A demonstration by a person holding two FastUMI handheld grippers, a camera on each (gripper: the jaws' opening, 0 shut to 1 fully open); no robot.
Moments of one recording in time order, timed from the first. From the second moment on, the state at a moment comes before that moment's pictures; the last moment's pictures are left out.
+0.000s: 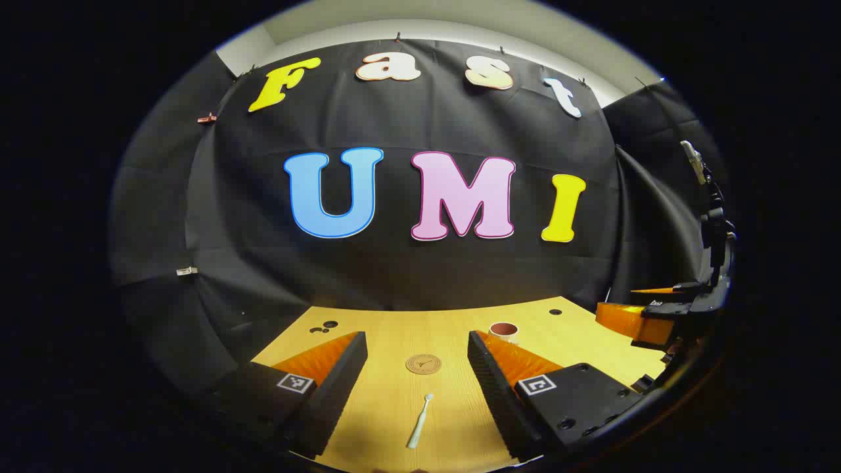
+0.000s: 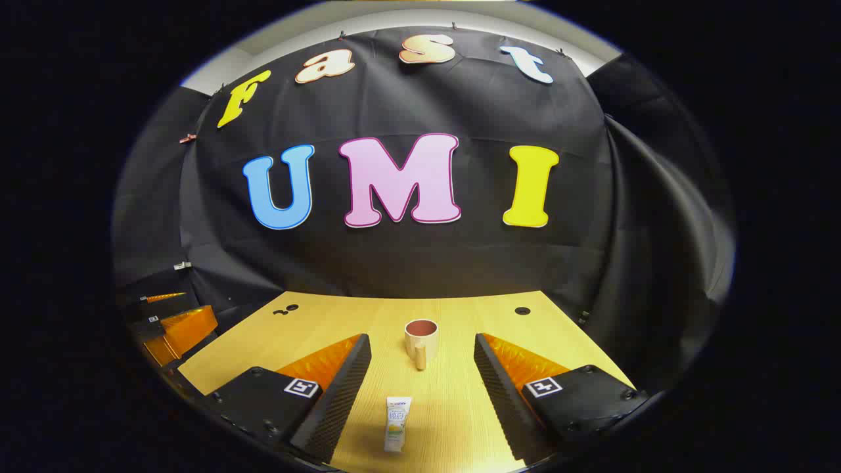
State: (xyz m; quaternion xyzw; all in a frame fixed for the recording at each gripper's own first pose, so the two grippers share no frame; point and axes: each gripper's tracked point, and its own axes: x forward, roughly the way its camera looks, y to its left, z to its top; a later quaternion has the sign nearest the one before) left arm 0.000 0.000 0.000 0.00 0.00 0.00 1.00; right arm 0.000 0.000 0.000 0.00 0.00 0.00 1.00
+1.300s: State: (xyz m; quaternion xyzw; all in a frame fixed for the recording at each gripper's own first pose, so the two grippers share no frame) left arm 0.013 0.020 -0.032 -0.01 0.05 0.05 1.00; right arm 0.050 0.021 -0.086 0.00 0.16 0.04 0.99
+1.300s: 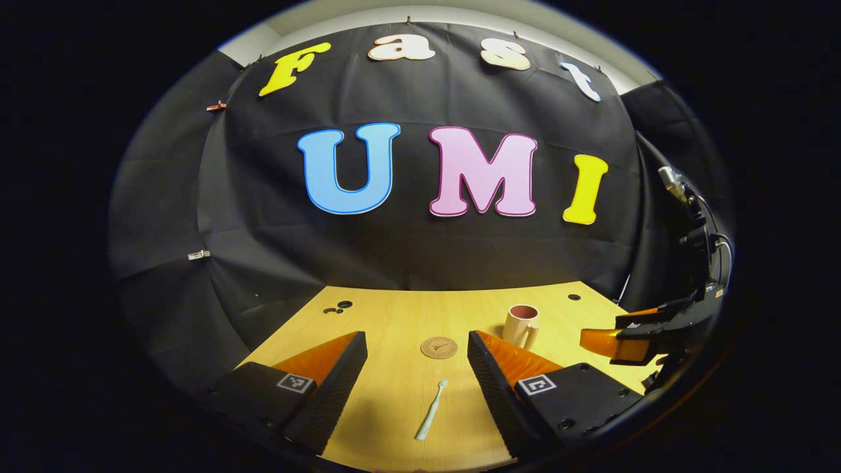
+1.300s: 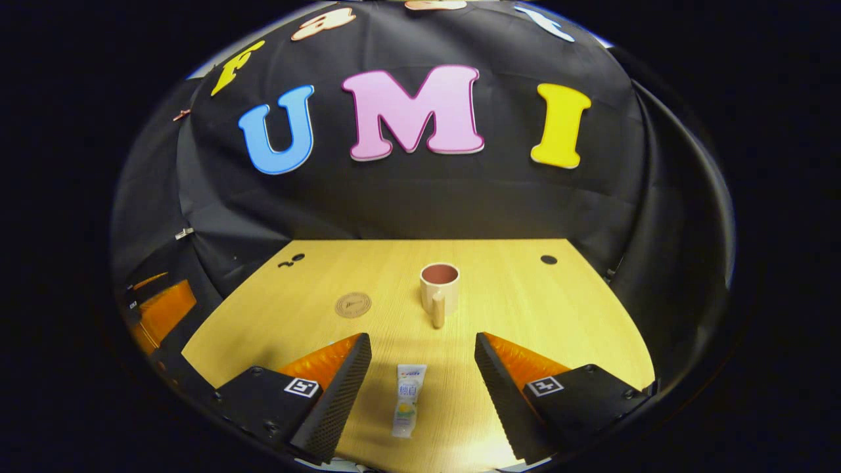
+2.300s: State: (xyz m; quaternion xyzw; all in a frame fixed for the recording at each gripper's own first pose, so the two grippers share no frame) left arm 0.019 0.042 -0.125 -0.04 0.20 0.15 0.97; right arm 0.086 0.033 -0.267 -0.04 0.42 0.07 0.91
